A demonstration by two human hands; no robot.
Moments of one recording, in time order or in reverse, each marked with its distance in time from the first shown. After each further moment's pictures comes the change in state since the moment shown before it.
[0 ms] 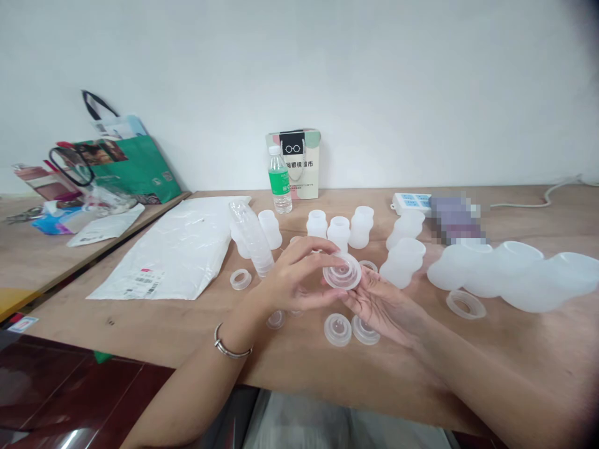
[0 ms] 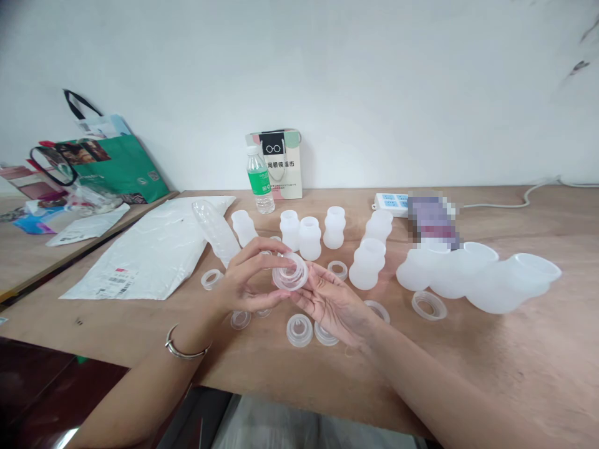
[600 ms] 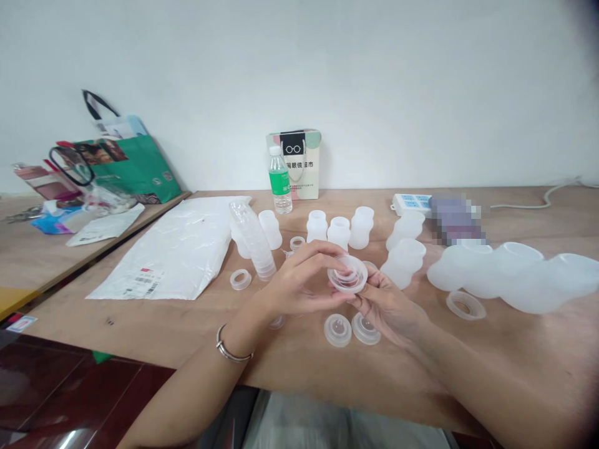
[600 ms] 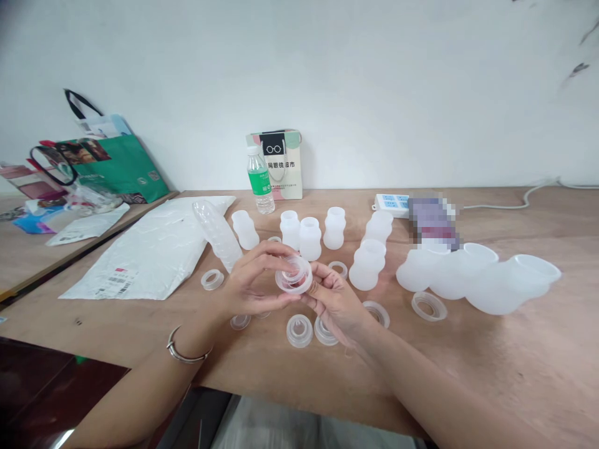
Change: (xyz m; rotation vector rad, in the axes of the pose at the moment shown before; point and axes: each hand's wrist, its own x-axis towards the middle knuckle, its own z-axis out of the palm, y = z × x) left_hand 0.005 0.008 0.006 -0.136 -0.009 -0.046; right_hand 0.001 0.004 0.002 -0.170 0.168 -0.126
